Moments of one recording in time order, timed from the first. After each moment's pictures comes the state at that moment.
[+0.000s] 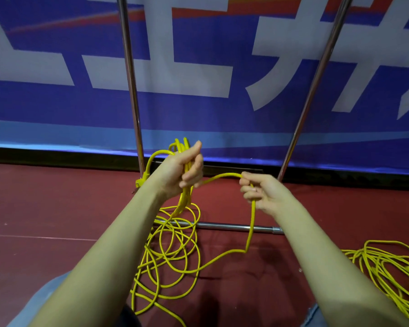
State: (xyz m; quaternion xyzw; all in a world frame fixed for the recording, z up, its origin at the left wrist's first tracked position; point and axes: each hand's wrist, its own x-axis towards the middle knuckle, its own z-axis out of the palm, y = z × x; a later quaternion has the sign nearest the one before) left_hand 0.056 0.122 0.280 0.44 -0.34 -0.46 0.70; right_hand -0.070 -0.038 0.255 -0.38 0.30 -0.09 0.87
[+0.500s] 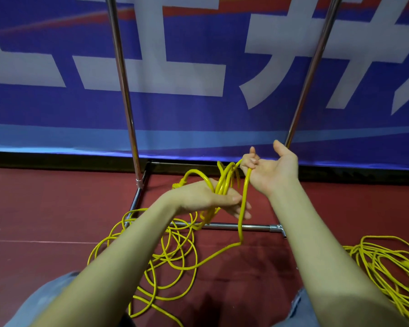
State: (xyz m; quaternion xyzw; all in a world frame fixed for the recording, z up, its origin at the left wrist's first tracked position) left_hand 0.013 0.103 0.269 0.57 -0.52 -0.48 0.42; right_hand -0.068 -0.039 0.300 -0.12 0.24 -0.24 0.93
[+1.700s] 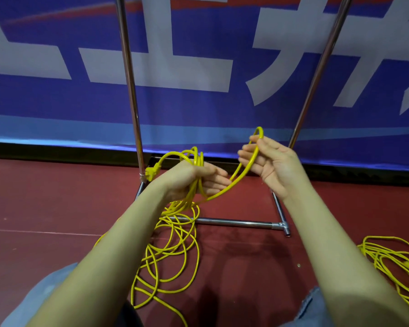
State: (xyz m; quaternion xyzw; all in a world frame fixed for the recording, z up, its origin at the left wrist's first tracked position) left_hand 0.038 0.113 0.273 0.55 -0.26 -0.51 0.61; right_hand -0.082 -0.030 0.299 -0.49 0.13 -0.26 0.82
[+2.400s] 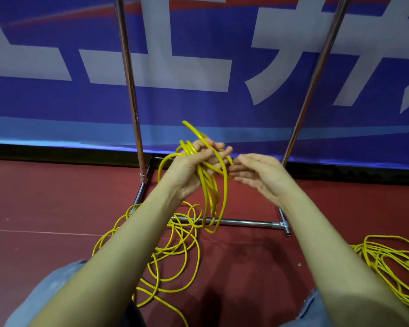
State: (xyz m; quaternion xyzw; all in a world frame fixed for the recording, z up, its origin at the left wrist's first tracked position) left_hand 0.030 0.096 0.271 0.33 -0.22 -0.41 0.82; right_hand -0.078 -0.033 0.276 -0.62 0.19 -0.15 0.75
